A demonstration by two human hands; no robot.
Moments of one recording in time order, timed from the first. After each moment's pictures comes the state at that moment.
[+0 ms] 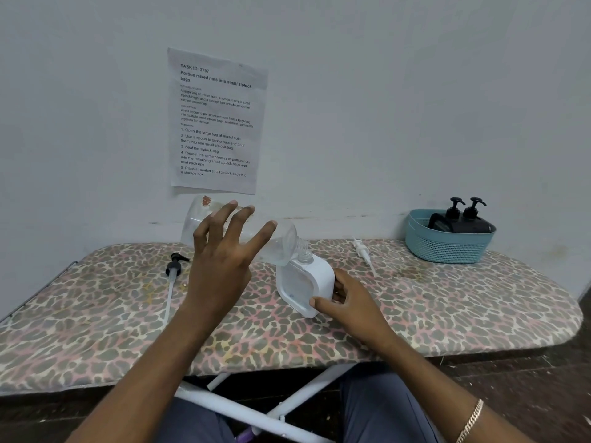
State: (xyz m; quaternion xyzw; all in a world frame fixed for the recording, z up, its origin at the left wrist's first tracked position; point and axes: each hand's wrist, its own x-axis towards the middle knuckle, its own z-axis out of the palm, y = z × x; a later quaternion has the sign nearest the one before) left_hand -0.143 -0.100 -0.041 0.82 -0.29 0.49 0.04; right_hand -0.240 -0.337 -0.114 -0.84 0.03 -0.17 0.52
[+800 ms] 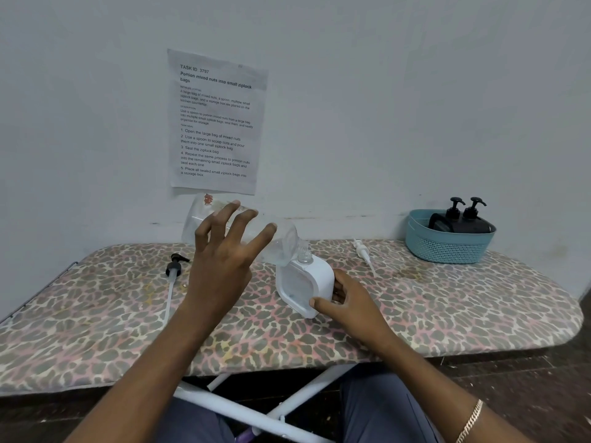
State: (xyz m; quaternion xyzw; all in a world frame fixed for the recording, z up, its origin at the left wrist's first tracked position) left_hand -0.144 -0.100 -0.037 0.81 -0.30 0.50 0.03; right_hand -0.239 -0.337 -0.115 -0.84 0.02 -0.17 0.52
